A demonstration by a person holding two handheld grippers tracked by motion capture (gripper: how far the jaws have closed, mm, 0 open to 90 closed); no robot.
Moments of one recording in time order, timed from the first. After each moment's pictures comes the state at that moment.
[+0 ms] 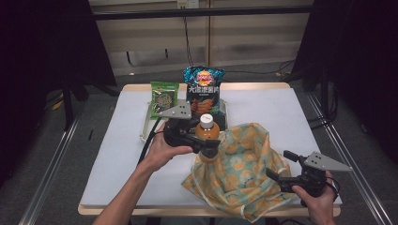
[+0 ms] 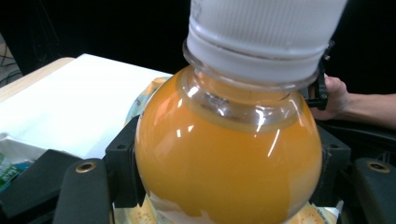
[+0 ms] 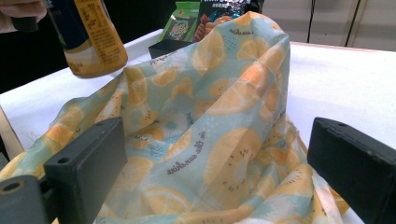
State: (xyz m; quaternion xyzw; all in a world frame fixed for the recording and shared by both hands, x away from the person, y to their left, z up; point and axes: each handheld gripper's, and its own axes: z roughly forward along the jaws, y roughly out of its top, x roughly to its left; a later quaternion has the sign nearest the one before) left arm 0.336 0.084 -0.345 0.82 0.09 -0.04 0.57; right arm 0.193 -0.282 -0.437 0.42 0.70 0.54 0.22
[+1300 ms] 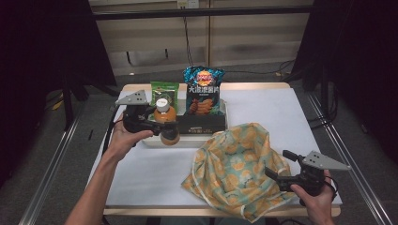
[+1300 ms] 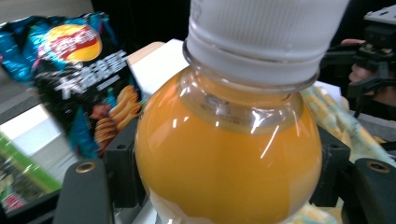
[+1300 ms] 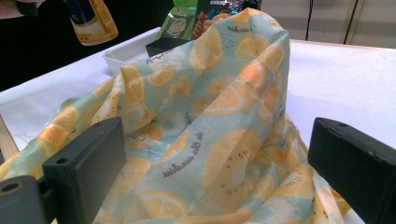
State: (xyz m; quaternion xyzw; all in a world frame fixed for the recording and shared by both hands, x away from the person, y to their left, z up) left arm 0.381 0.190 -0.345 0.82 0.17 0.05 0.55; right arm 0.197 -0.280 -0.439 0.42 0.70 0.54 0.22
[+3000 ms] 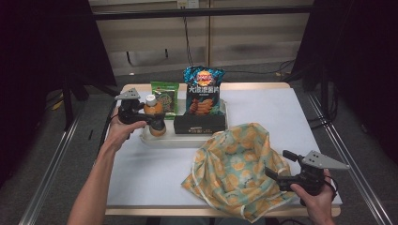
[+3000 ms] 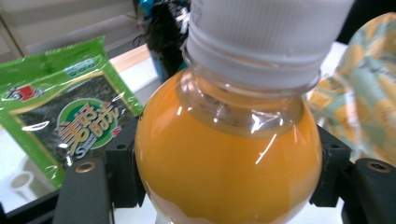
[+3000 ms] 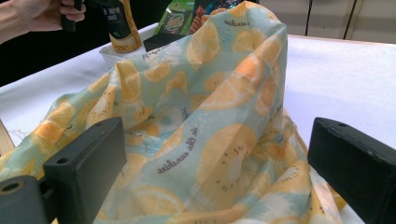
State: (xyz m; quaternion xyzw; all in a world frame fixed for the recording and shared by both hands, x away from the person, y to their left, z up) left arm 0.451 0.225 -0.404 0.82 0.25 0.09 0.51; right arm 0.198 -0.281 -0.440 0.43 0.70 0.53 0.21
